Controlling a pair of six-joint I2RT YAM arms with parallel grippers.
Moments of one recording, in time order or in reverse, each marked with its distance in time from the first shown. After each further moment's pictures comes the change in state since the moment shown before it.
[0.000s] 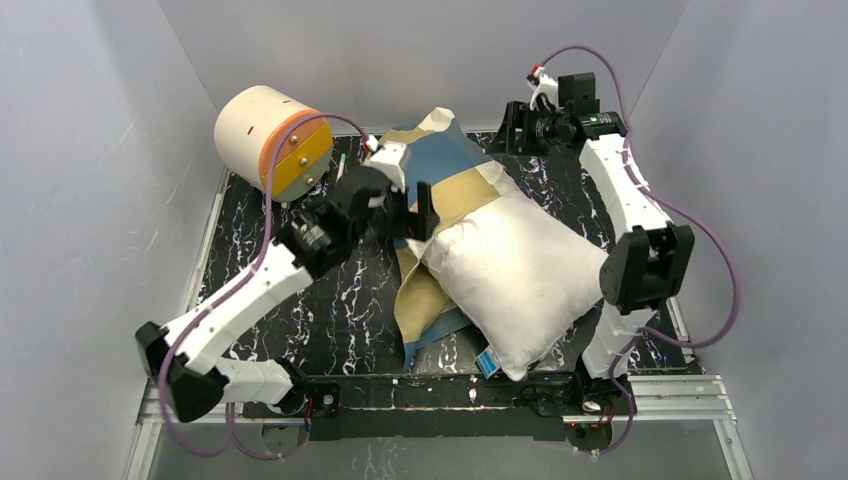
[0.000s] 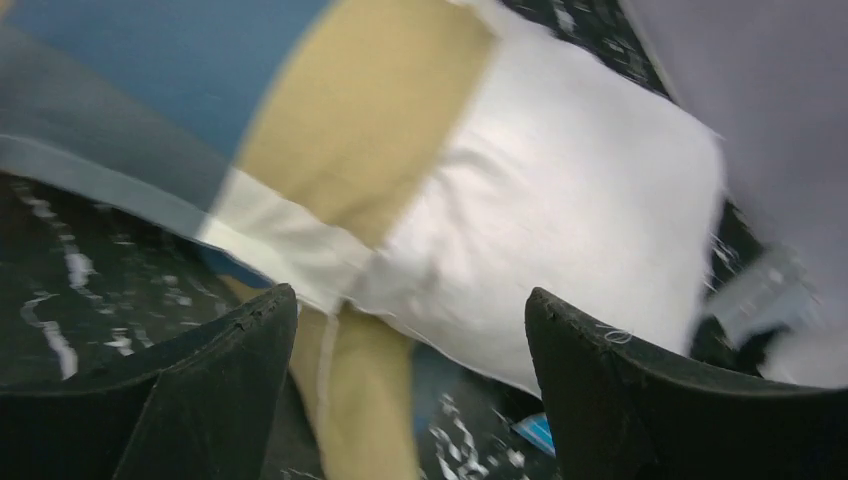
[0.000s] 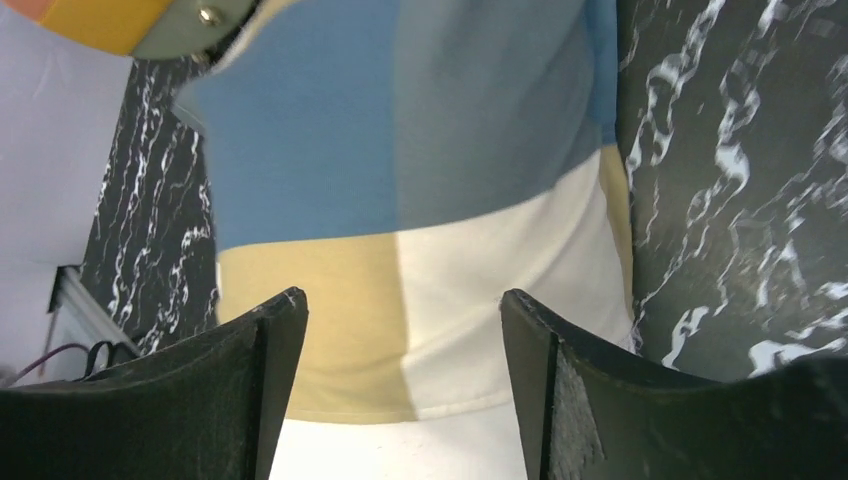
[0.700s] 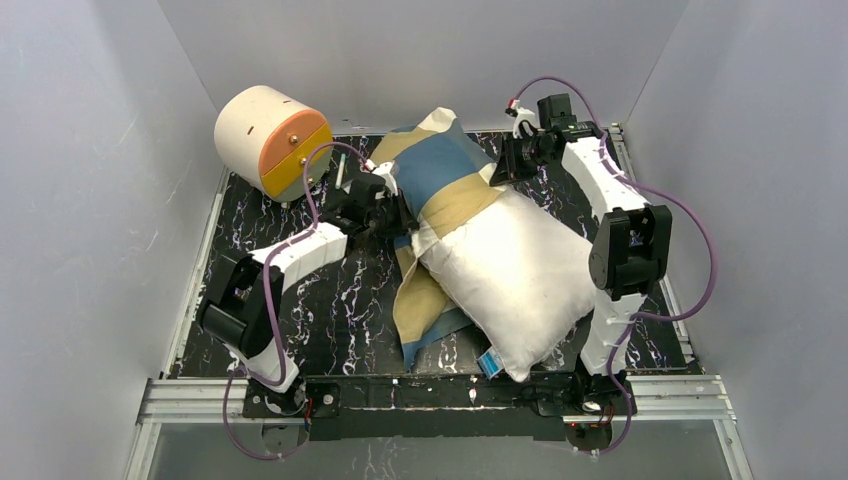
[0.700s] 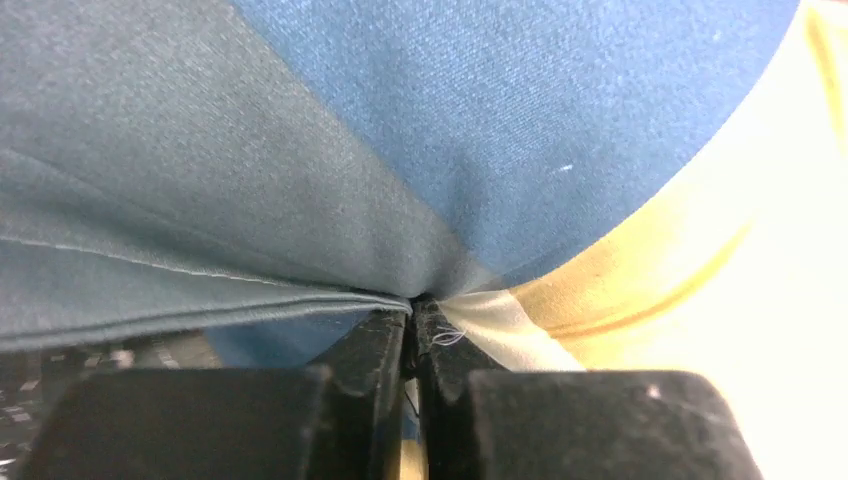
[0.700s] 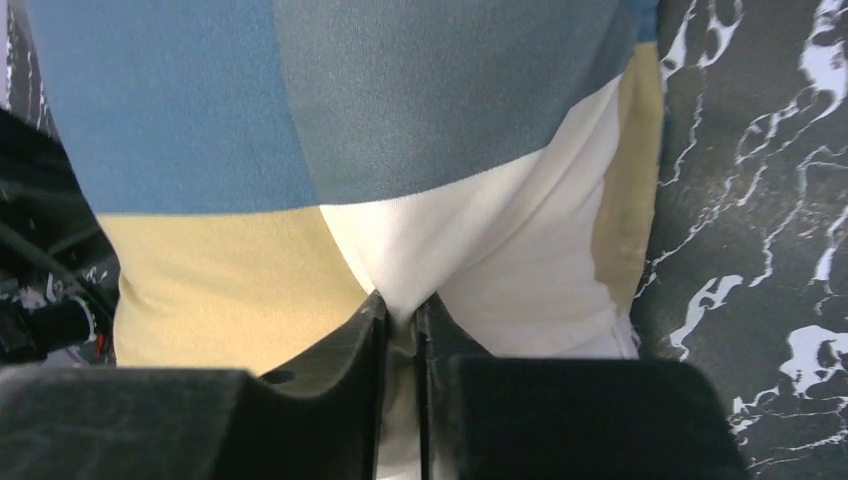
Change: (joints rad) left arm 0.368 0.422 -0.256 0.499 0.328 -0.106; right arm 0.010 0.168 -0.064 -0.111 -0.063 -0.166
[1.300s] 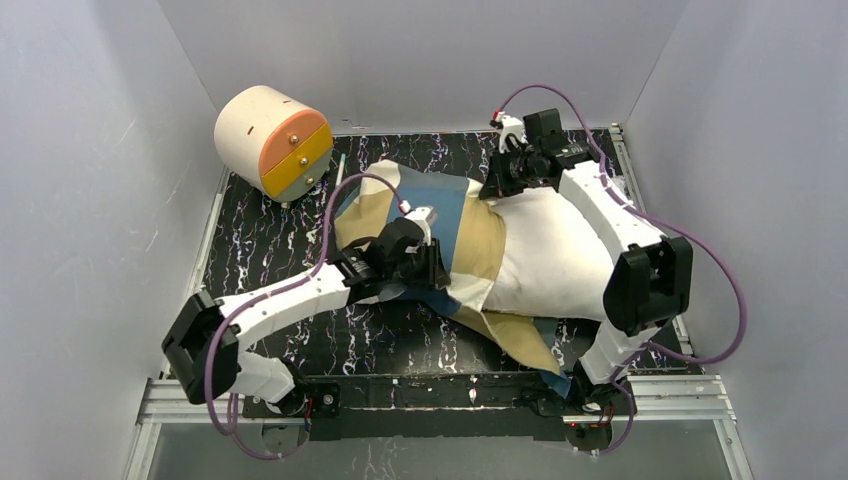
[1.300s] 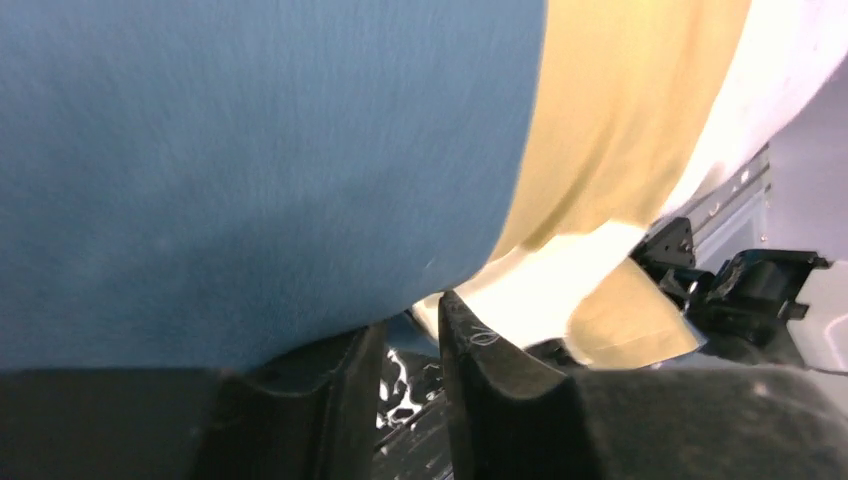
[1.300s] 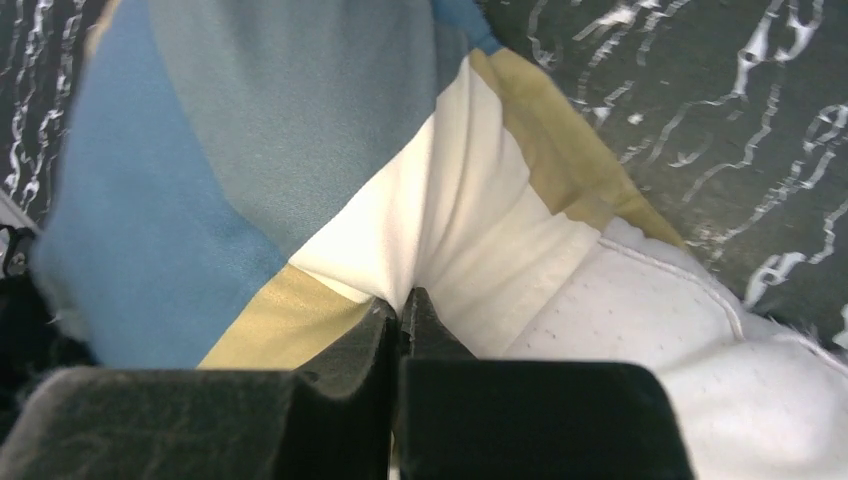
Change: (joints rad) left arm -0.402 -0.246 -0.096 -0.172 -0.145 -0.150; right arm 0.110 -0.232 -0.217 0.108 0.109 0.014
